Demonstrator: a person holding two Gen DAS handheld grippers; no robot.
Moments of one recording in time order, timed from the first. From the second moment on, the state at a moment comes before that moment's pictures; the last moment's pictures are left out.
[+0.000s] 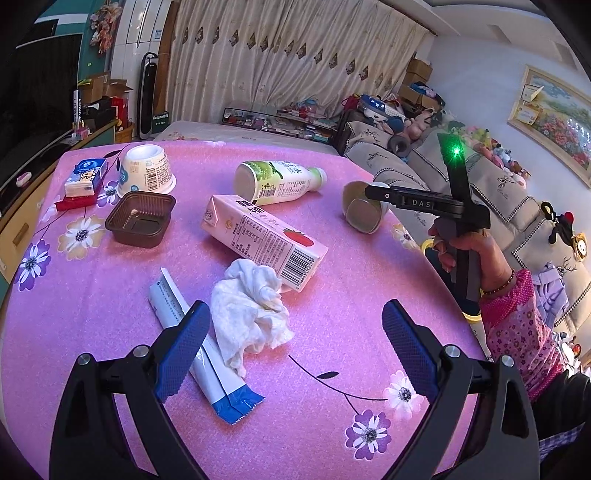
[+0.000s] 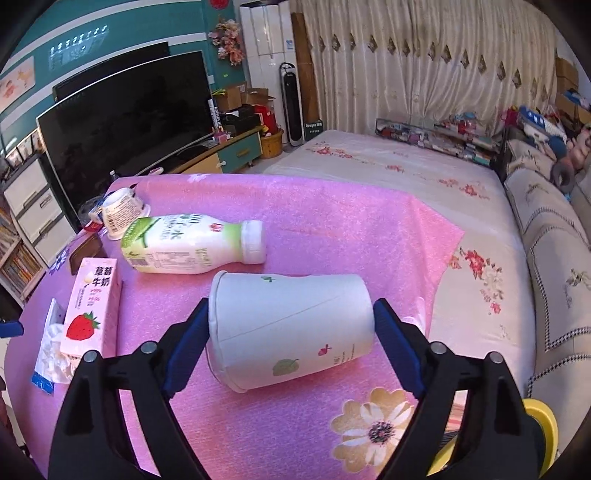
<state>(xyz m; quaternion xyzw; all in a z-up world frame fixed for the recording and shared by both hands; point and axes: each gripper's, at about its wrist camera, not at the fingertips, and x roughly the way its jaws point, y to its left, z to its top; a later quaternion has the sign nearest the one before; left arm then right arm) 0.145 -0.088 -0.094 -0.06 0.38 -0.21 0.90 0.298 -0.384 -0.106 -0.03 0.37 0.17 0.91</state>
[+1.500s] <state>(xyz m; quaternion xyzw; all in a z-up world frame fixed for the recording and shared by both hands) 0.115 -0.106 -0.093 -0.04 0.37 -0.24 0.90 0.178 -0.332 -0.060 -0.03 0.25 0.19 0.95</state>
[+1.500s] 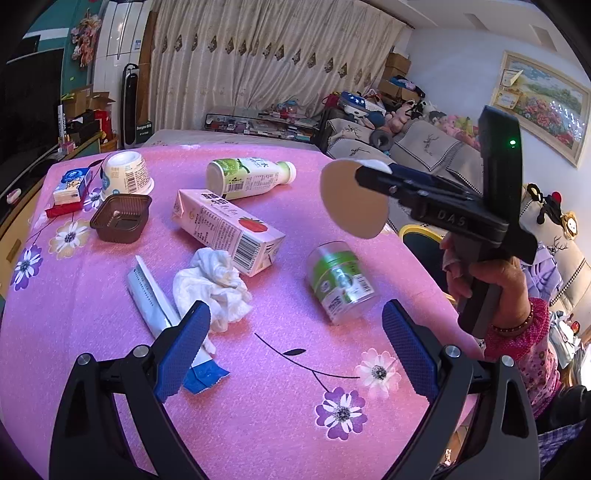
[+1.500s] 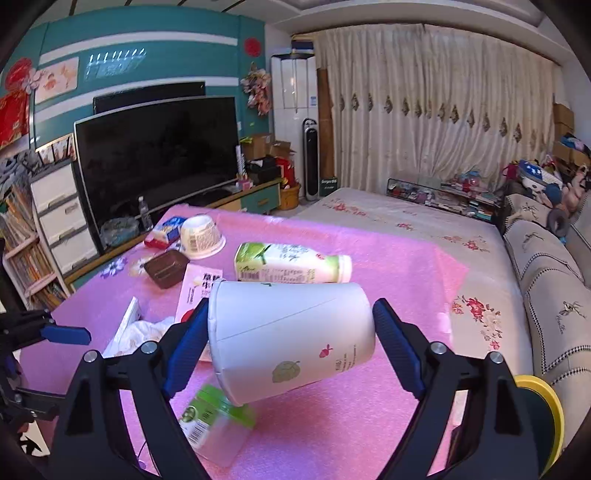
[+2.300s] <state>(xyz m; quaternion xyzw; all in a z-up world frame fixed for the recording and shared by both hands) 0.133 -0.177 -0.099 0.00 0.39 -0.28 0.88 0.162 -0.560 -0.151 0.08 0.36 -0.09 0.93</state>
